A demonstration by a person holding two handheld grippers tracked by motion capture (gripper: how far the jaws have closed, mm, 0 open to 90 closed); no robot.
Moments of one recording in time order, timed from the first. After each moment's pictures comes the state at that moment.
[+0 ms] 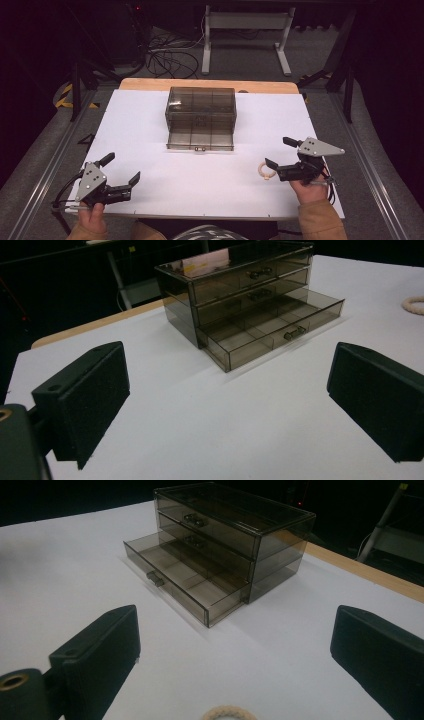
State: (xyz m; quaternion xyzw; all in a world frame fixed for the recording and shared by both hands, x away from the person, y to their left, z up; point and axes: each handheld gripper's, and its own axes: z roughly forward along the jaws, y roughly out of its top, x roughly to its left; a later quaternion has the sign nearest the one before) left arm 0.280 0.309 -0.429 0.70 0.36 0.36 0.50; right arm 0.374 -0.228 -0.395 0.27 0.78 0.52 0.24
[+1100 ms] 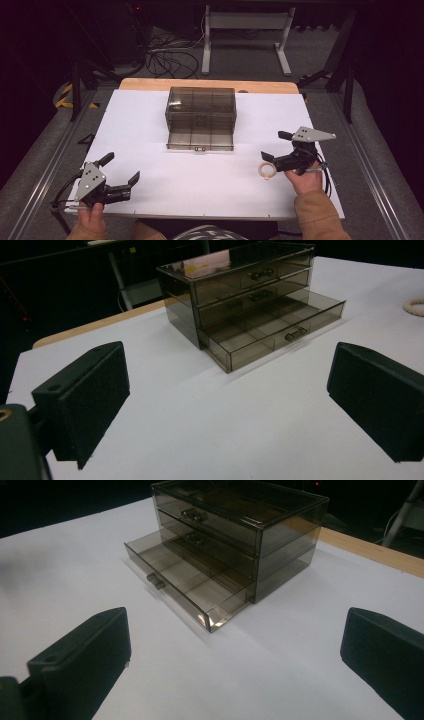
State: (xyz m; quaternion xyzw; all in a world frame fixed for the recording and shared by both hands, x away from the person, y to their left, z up) left arm 0.280 0.310 -0.429 0.70 0.36 0.36 0.50; right arm 0.404 -0.222 -0.394 0.28 0.79 0.52 0.19
